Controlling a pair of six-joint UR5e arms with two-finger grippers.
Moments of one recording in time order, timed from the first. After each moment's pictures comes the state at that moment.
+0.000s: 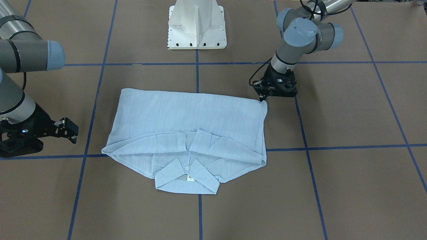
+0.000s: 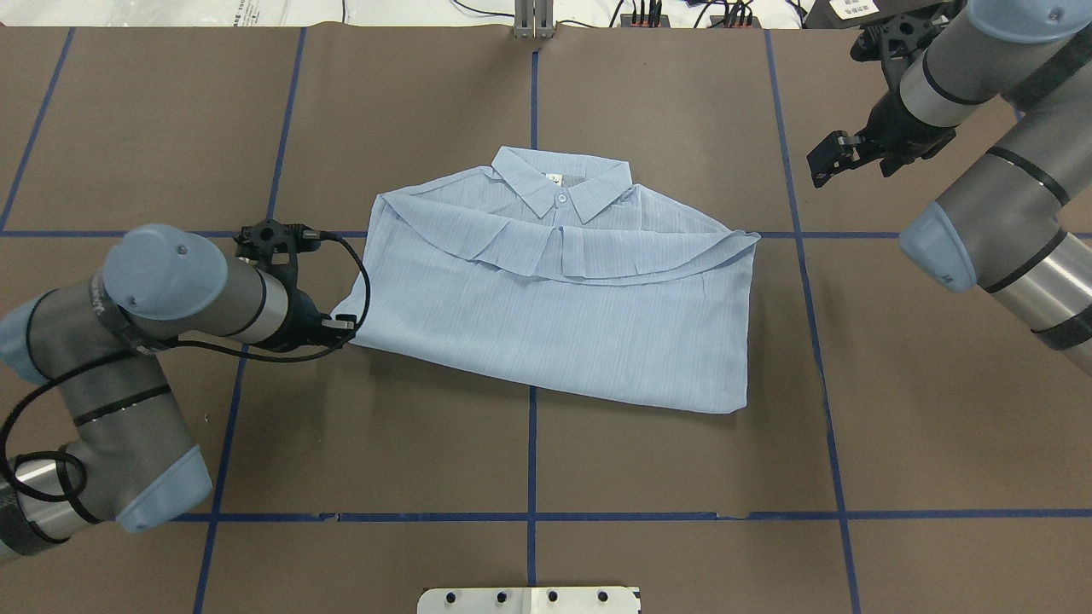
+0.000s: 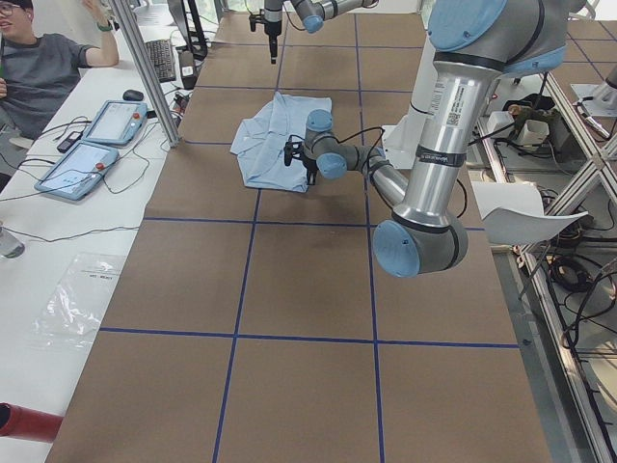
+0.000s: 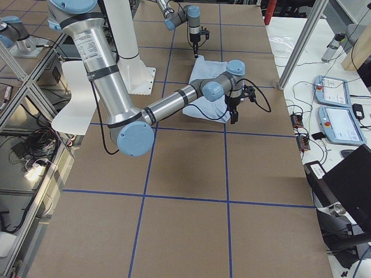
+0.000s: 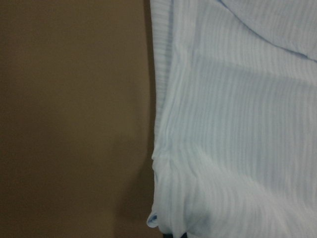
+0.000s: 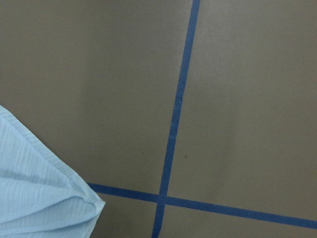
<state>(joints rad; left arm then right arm) -0.61 -1.85 -1.80 -1.95 -1.90 -1.17 1.02 -1.17 1.65 -1.47 2.13 0.61</state>
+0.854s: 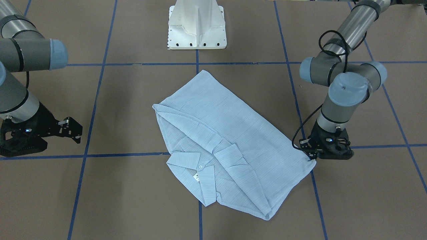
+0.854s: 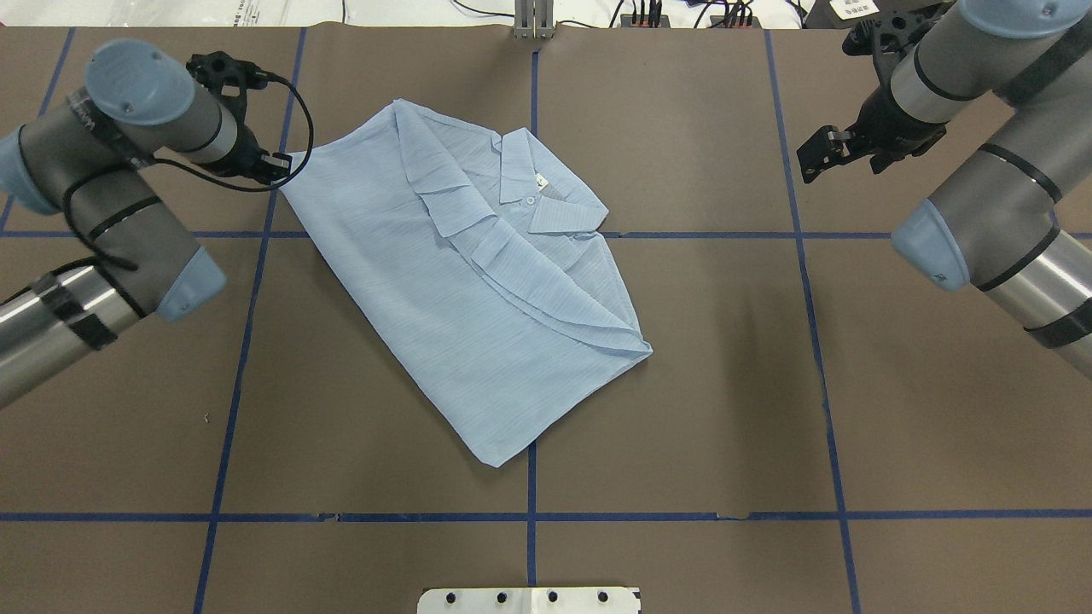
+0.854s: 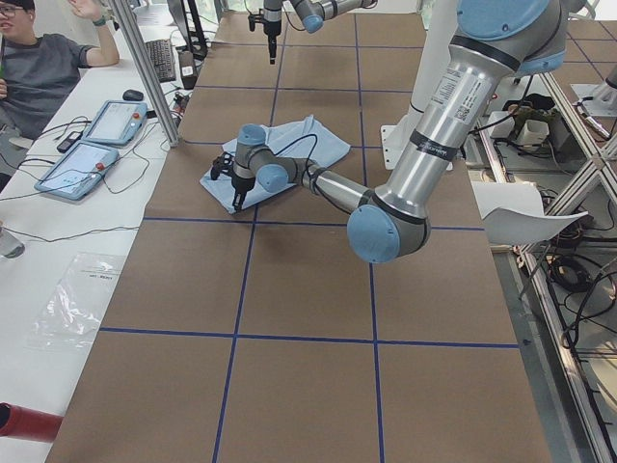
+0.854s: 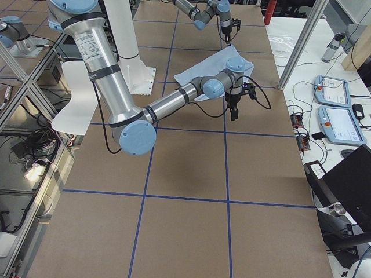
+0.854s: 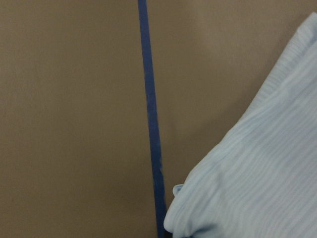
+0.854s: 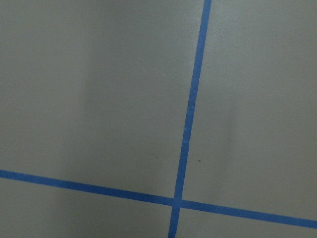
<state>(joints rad) -0.91 -2.13 -1.31 -1.99 -1.87 -0.79 1.02 -1.16 1.66 -1.47 2.13 0.64</state>
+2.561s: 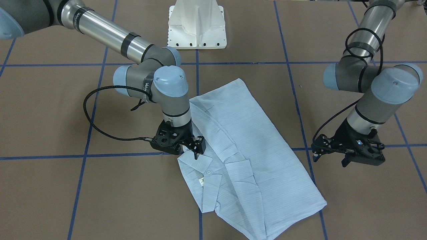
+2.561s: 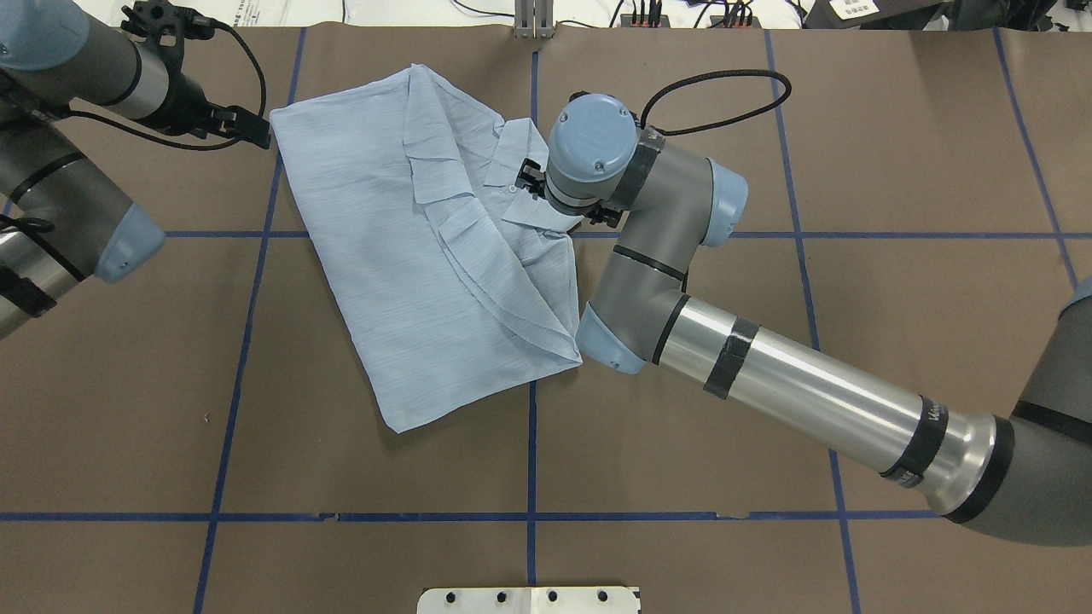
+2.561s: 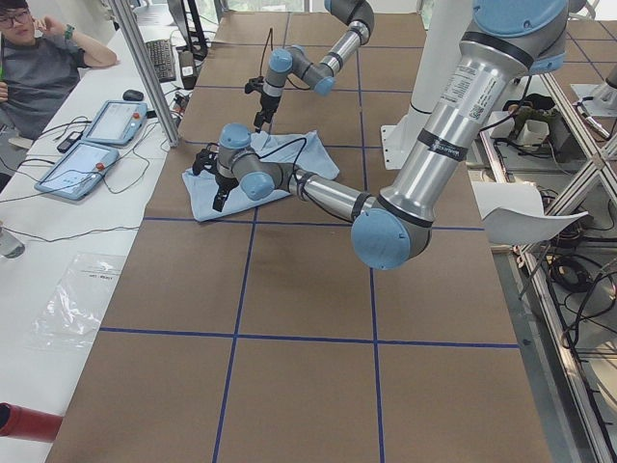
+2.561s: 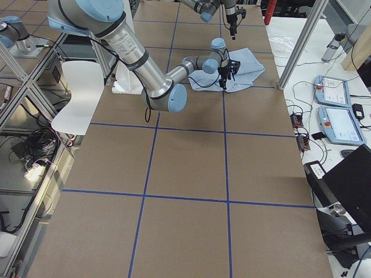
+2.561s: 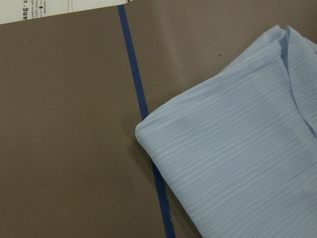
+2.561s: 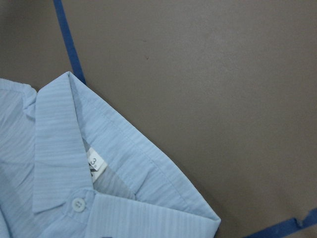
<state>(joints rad) -1.01 -2.05 -1.39 -2.14 -2.04 -0.73 0.62 -0.66 1.16 -1.22 1.68 1.57</state>
